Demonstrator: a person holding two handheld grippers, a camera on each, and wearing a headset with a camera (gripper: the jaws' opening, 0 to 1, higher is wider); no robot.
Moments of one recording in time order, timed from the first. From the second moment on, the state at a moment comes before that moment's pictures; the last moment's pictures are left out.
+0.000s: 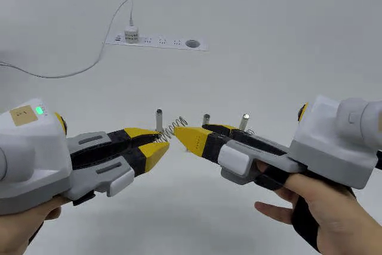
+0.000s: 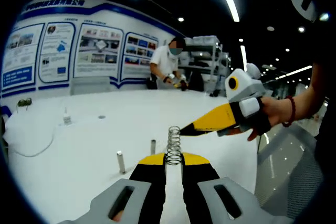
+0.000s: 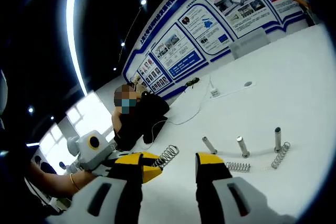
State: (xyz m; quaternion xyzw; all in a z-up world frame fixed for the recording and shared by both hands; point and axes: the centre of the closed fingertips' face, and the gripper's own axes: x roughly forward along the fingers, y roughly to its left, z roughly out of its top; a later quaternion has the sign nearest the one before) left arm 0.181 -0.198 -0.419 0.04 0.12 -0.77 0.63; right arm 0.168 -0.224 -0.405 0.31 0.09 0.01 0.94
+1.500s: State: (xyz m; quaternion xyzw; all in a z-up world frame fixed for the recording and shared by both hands) left arm 0.163 -0.186 -0.425 0.11 0.11 -0.76 0.63; right arm 0.184 -0.212 -0.386 0.26 0.08 0.04 0.96
